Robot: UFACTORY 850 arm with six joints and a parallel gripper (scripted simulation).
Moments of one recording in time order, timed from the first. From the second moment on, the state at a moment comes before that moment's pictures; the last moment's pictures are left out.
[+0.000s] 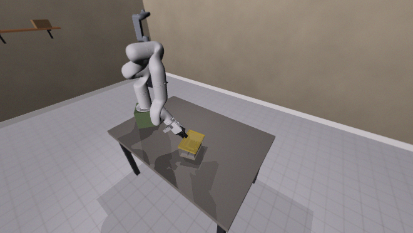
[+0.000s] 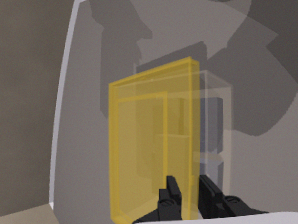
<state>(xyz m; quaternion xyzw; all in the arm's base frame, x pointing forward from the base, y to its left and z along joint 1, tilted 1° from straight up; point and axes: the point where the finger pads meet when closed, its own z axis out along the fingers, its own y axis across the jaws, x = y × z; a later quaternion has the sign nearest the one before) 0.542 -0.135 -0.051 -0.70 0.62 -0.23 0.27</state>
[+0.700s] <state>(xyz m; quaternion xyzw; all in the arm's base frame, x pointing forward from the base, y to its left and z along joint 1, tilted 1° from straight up) 0.546 -0.135 -0.030 -0.70 0.62 -0.23 0.27</state>
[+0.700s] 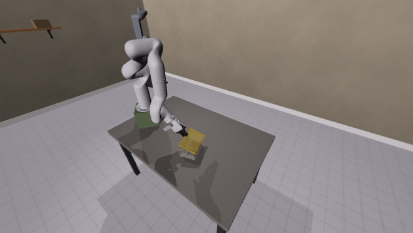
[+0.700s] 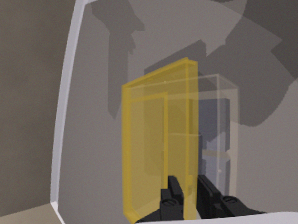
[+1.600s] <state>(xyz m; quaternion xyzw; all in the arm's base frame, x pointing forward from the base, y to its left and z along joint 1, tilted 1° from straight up) 0.564 -0.133 0.008 -0.70 0.61 -0.23 0.27</state>
